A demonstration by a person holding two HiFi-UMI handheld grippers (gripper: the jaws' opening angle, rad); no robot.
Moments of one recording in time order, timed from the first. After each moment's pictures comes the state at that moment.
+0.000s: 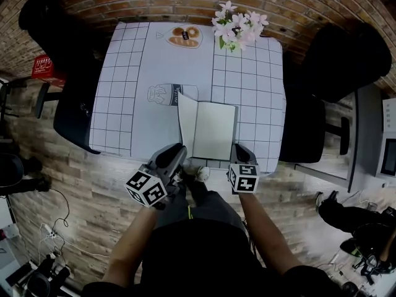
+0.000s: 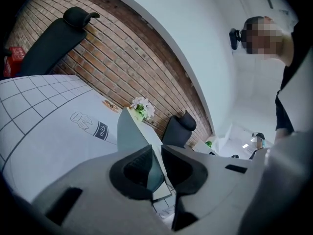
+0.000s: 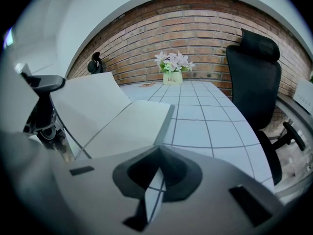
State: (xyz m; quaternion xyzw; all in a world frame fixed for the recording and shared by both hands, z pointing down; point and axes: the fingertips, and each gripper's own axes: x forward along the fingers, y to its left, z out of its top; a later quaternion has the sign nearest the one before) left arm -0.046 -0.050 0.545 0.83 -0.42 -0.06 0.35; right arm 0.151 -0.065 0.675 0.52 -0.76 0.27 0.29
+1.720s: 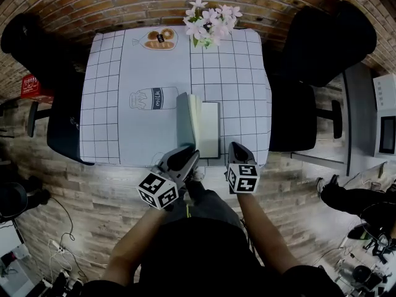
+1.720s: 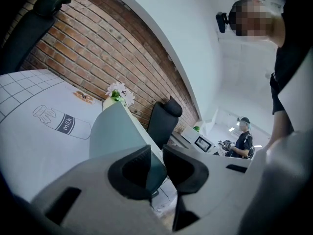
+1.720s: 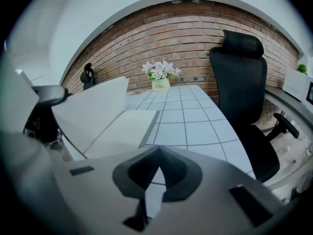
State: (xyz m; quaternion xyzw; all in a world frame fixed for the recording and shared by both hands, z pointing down) left arm 0.048 -0.047 0.547 0.89 -0.34 0.00 0.32; right arm 0.191 -0.058 0.655 0.56 -0.74 0.28 0.25
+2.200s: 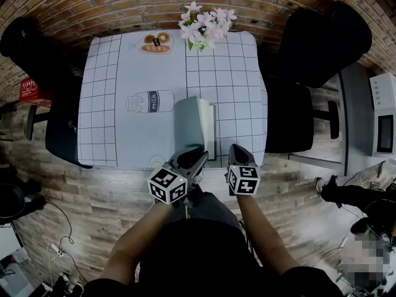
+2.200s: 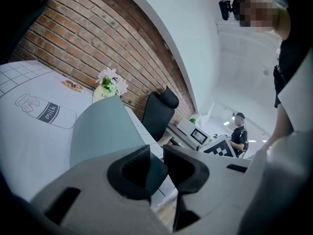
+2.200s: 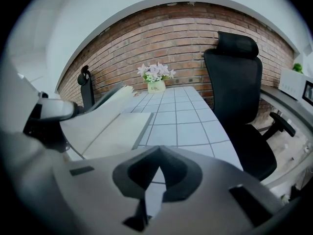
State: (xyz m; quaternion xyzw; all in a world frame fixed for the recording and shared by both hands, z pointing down) left arm 0.093 -0.046 0.572 0.90 -0.30 0.04 0.33; right arm 0.208 -0.056 0.650 0.57 -0.73 0.28 0.24
